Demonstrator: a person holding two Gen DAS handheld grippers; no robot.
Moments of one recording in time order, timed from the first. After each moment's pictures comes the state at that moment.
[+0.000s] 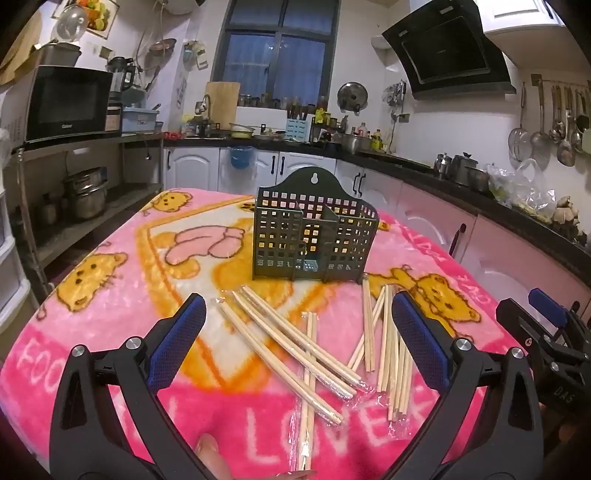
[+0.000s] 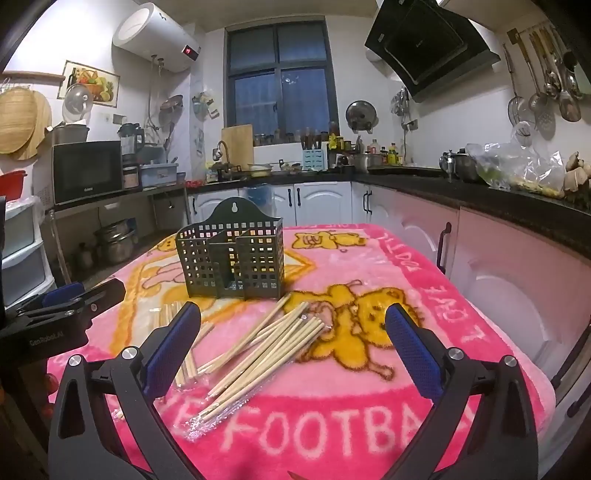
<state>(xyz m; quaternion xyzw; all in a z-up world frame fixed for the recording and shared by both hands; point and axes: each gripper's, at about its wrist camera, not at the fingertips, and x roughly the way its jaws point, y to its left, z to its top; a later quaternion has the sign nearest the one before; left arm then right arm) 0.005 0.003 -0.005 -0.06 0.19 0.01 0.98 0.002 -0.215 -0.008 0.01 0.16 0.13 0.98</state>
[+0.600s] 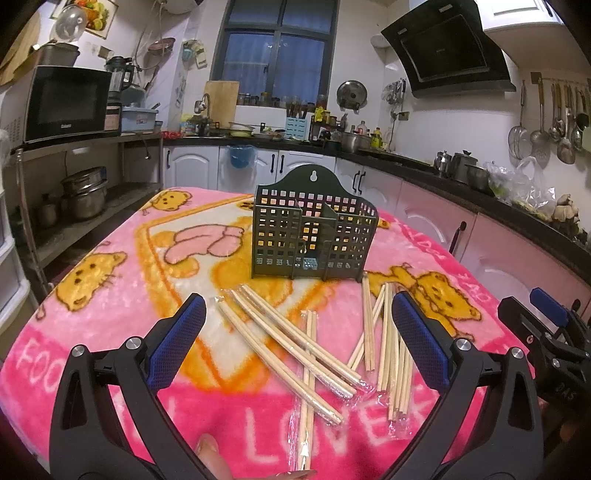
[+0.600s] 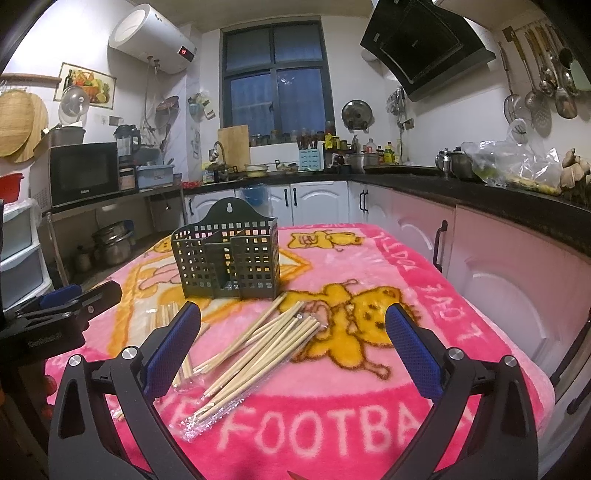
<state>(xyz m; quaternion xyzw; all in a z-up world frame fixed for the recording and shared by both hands) 0.004 0.001 -0.002 -0.06 0.20 0.01 0.98 0.002 -0.216 -0.010 0.01 0.15 0.12 0.98</state>
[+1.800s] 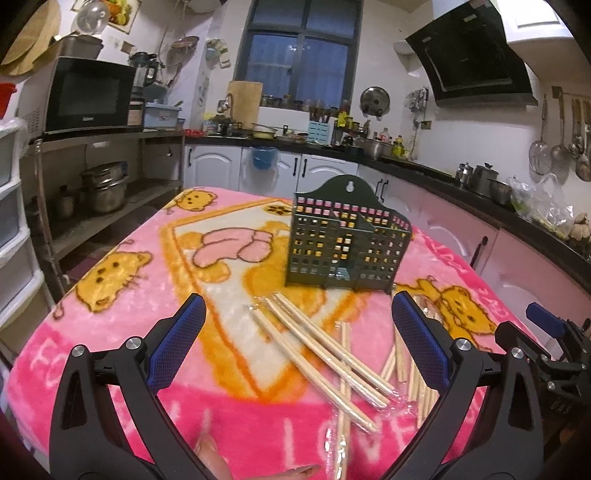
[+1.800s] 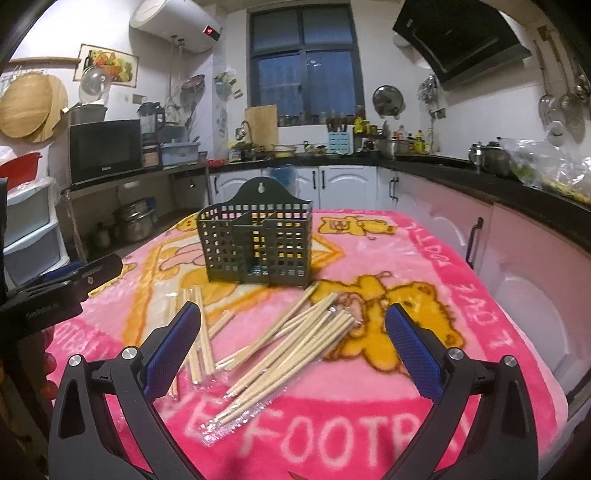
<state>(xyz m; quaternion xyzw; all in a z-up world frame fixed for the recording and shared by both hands) 0.006 0.035 0.001 -0.08 0.19 0.05 0.98 0.028 -0.188 -0.009 -0.01 0.20 0.18 0.96</state>
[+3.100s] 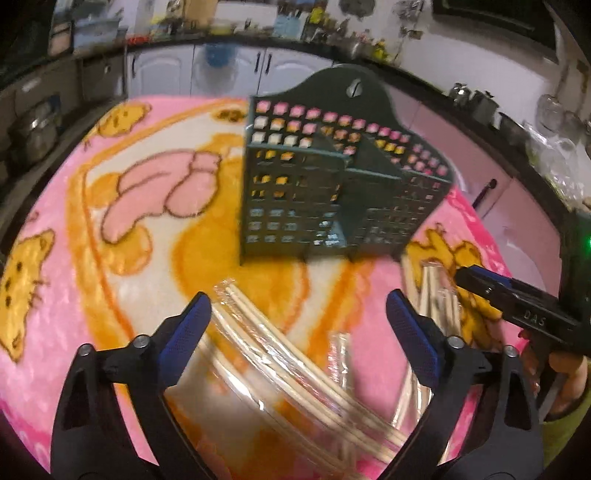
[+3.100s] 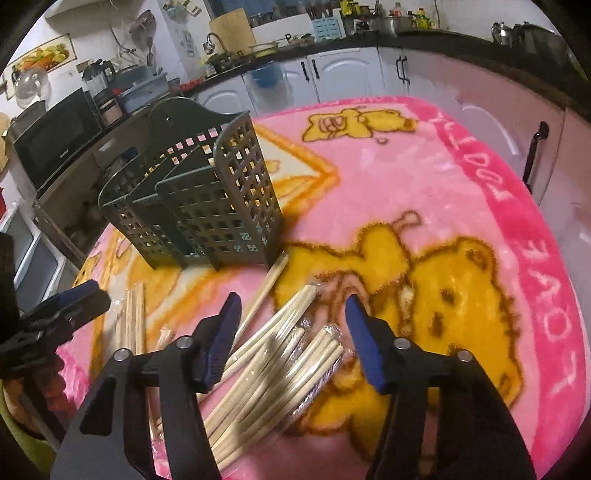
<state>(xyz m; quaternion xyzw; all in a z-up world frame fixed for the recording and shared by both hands) 0.168 0.048 -0.032 -0.10 0.41 -0.05 0.90 0.207 -0.202 -0.045 0.05 0.43 0.20 0.88</state>
